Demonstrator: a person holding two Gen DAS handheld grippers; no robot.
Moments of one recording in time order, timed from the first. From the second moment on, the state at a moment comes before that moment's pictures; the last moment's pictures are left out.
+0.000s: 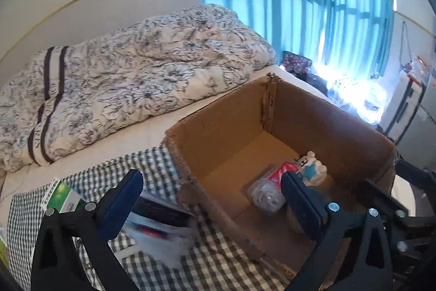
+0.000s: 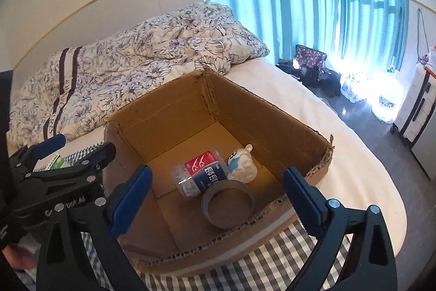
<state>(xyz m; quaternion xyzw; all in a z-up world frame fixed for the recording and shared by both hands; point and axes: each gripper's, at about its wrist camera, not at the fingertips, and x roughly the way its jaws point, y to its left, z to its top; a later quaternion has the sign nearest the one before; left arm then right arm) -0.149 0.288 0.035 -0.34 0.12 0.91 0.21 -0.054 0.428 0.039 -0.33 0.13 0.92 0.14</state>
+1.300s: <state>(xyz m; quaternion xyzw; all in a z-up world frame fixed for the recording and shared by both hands) -0.247 0.175 -0.087 -0.45 0.04 0.87 0.18 -0.061 0.388 0.034 -0.33 0.11 0.93 0.10</state>
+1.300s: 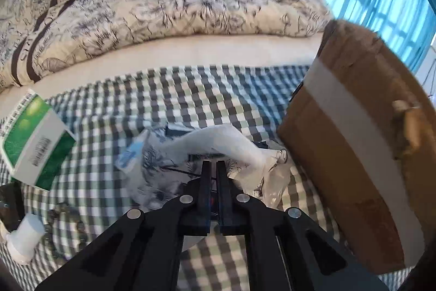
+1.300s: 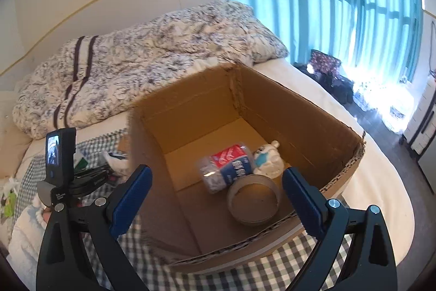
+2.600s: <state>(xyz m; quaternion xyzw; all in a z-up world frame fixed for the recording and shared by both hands) -0.250 0.057 -0.053 -0.44 -0.11 0.87 0.17 -0.109 0.248 0.017 -0.36 0.03 0.93 0.03</state>
